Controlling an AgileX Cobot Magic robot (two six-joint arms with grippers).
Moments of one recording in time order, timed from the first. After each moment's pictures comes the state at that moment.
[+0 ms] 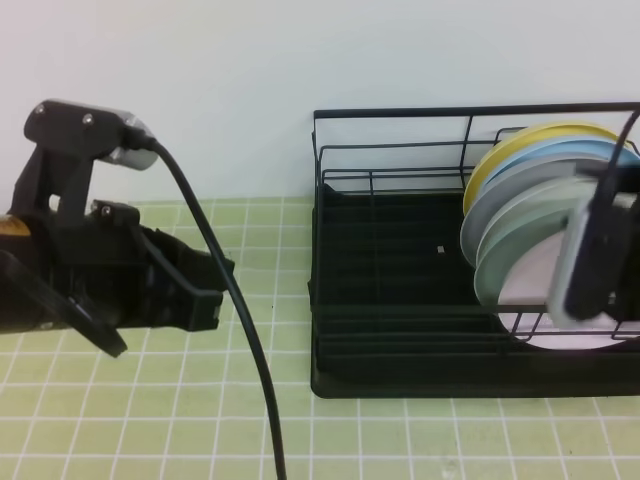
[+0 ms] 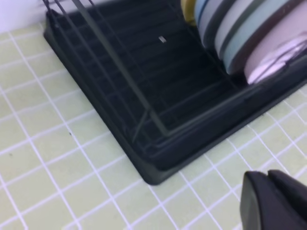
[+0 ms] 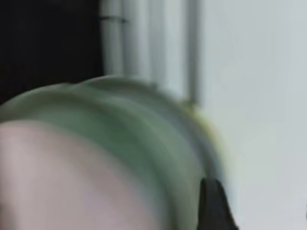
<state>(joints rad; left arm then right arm) -0.36 1.11 -0.97 -0.61 0.68 0.42 0.40 1.27 -0.69 0.61 -0.28 -1.84</state>
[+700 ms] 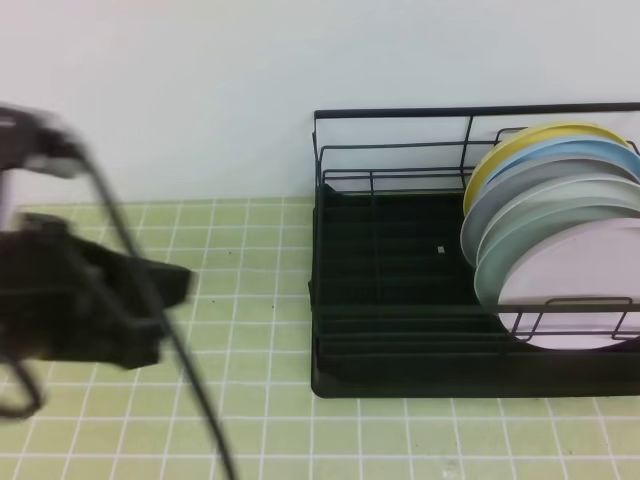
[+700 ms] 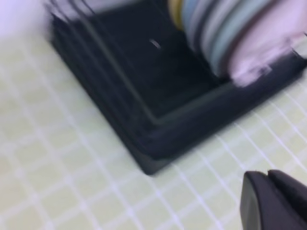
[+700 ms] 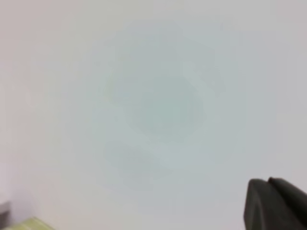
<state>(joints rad) -0.36 0.95 -0.95 -0.54 0.76 0.33 0.55 0.77 -0.77 0.89 -0.03 -1.15</state>
